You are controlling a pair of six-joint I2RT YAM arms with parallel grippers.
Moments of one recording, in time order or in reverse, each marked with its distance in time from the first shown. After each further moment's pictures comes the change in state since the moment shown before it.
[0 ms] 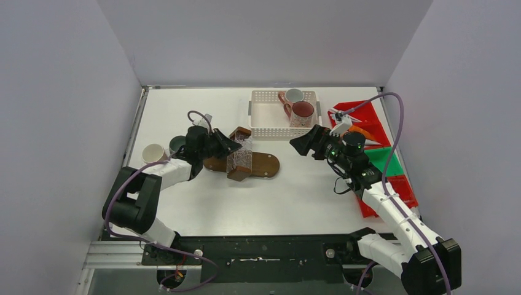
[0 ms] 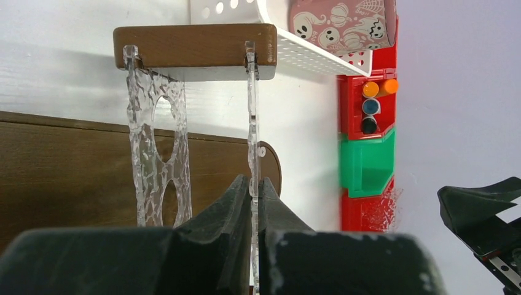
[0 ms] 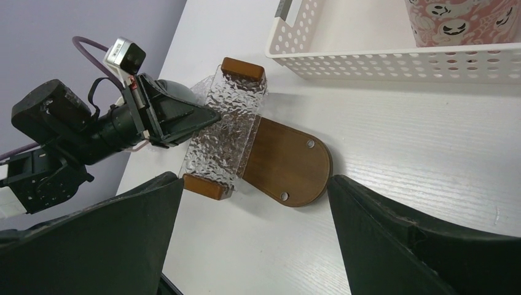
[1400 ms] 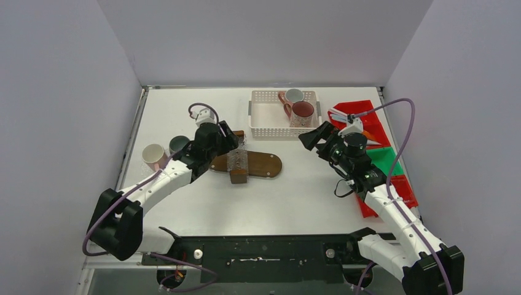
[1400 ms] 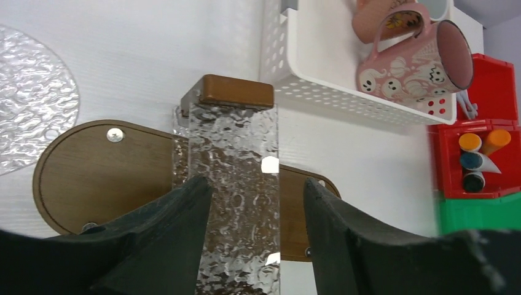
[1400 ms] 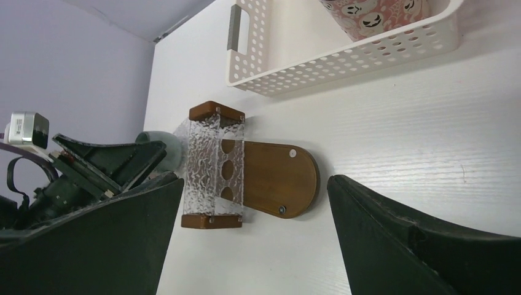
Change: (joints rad) left arm -0.221 -0.210 0.146 -0.412 -0.601 0.239; right arm 0.000 -0.039 0.013 -0.101 0.209 0.172
